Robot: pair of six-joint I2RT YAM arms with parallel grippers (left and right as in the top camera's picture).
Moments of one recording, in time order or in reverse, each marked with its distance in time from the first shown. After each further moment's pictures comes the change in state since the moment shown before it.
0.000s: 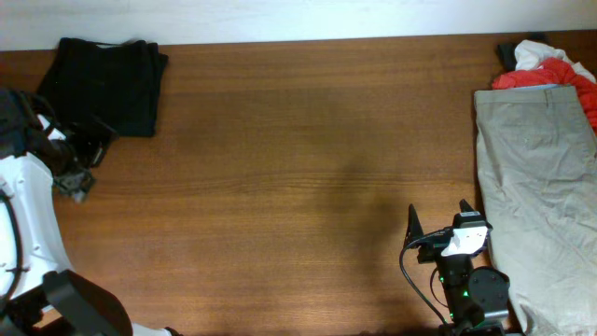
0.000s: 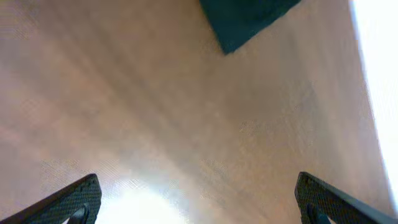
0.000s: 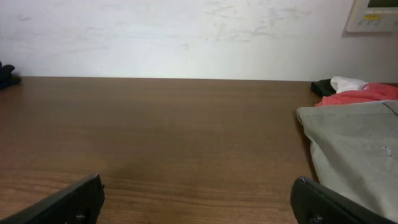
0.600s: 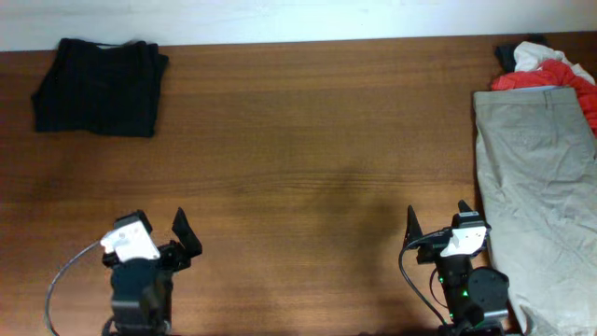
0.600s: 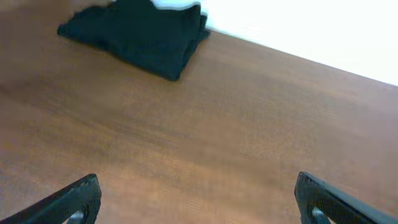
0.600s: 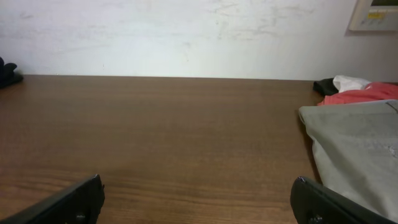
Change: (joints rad) left arm -0.532 -1.334 -1.112 0.560 -0.529 0.248; right arm 0.000 0.005 0.000 0.000 -0.007 0.000
